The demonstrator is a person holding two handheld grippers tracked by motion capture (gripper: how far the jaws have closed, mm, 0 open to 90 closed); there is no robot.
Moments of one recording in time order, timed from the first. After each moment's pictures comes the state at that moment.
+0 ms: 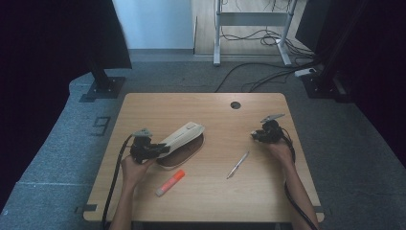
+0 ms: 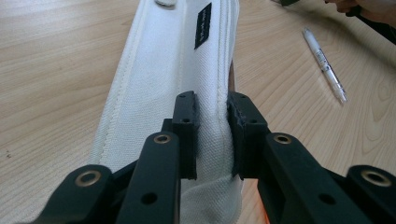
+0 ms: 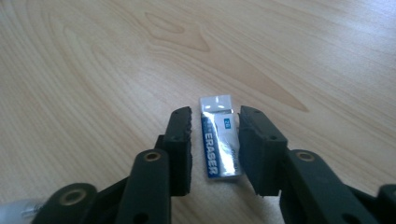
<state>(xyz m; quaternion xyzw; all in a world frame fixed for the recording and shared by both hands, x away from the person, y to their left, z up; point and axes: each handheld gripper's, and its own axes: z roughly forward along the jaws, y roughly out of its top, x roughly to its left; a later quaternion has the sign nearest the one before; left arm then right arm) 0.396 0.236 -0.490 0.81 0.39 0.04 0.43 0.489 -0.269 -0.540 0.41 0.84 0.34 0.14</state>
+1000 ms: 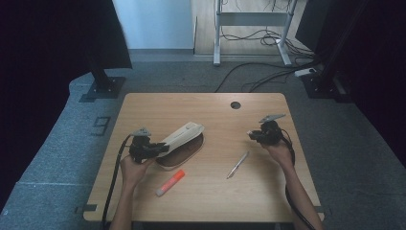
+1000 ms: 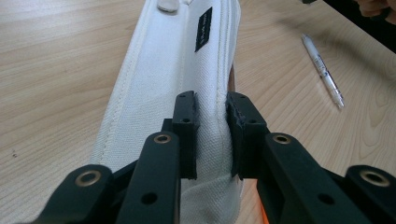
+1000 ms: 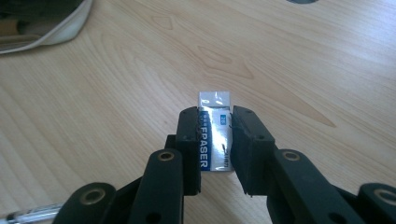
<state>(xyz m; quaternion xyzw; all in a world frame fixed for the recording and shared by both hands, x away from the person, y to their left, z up) 0.395 0.238 -0.487 0.81 0.39 0.04 0.44 0.459 -0.249 -0.505 0.40 0.83 0.37 0.14</state>
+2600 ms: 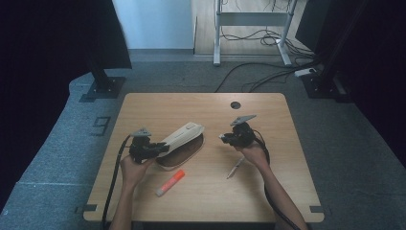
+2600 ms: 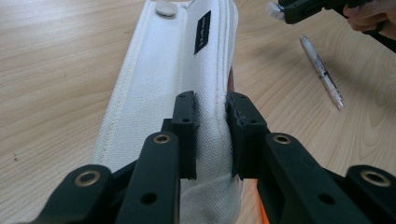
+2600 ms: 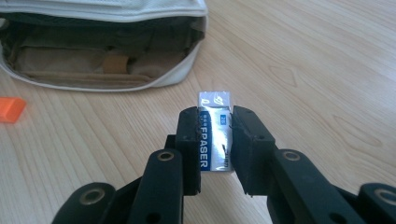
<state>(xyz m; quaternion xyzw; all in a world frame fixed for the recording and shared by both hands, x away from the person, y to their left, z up) 0.393 0.237 -0.486 0.81 0.39 0.05 0.44 0.453 -0.152 -0.499 0.33 0.85 0.40 0.09</state>
